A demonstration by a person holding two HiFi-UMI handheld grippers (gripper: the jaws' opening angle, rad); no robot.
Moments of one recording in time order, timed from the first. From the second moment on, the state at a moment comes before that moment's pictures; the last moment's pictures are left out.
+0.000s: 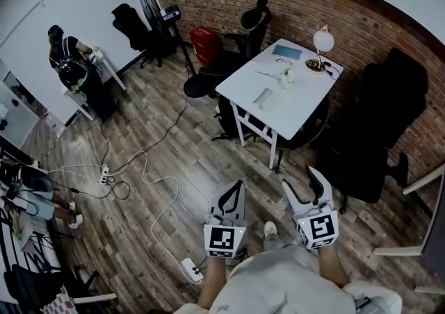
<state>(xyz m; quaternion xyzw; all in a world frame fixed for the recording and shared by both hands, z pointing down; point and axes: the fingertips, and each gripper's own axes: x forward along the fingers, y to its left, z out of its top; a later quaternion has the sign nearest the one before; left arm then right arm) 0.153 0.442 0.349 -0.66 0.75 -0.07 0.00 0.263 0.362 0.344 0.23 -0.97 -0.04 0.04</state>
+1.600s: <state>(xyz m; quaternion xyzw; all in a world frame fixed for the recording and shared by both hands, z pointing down) 0.090 0.305 0.347 -0.61 0.78 -0.11 -0.02 0.192 0.207 0.353 0.18 -0.98 -0.01 0.05</state>
